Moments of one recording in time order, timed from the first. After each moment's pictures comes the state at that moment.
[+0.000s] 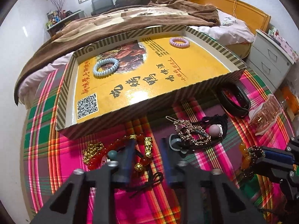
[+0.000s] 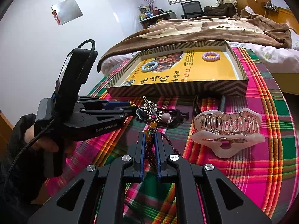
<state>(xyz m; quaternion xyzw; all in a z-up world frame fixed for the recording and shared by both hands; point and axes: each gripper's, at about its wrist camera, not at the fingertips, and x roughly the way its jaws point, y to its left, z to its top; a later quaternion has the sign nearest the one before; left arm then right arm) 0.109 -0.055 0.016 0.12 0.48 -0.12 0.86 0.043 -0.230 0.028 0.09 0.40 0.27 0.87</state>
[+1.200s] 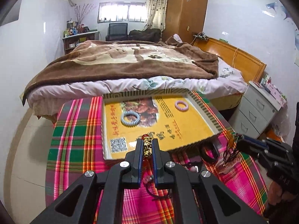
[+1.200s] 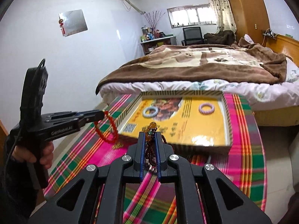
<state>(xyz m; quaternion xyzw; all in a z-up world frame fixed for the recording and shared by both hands) 0.091 0.012 0.133 -0.01 0.37 -0.13 0.92 0.069 -0.228 0.120 0.06 0.32 0.24 0.91</state>
